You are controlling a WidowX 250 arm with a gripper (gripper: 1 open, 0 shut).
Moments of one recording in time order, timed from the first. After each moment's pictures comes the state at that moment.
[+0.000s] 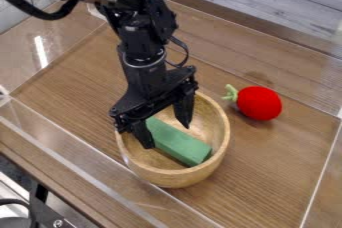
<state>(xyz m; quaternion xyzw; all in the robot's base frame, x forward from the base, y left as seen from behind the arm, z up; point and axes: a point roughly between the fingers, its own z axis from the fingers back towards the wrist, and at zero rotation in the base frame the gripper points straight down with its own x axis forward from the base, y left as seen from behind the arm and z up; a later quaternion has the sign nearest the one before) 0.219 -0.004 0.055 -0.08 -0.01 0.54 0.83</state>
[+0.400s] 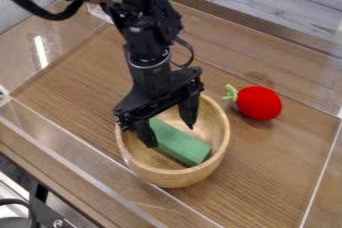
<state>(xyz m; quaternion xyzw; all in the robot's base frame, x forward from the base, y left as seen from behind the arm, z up) 0.222 -0.005 0.054 -0.08 -0.02 0.52 0.85</state>
